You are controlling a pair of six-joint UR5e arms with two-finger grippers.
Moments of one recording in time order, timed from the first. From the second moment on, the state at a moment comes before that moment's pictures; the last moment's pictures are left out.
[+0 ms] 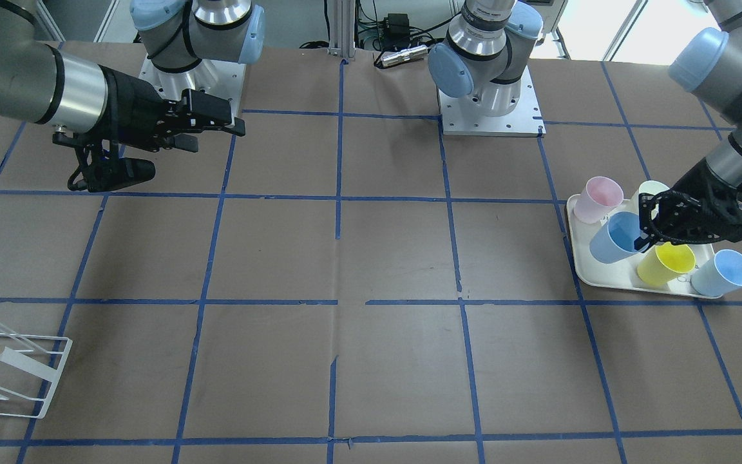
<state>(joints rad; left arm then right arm) -0.91 -1.69 -1.92 -1.12 1.35 1.12 1.47 -1.46 1.50 -1.13 -1.12 -0.19</state>
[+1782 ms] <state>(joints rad) -0.91 -1.87 -1.92 -1.03 1.38 1.15 1.67 -1.54 1.51 -1.66 -1.63 0.11</state>
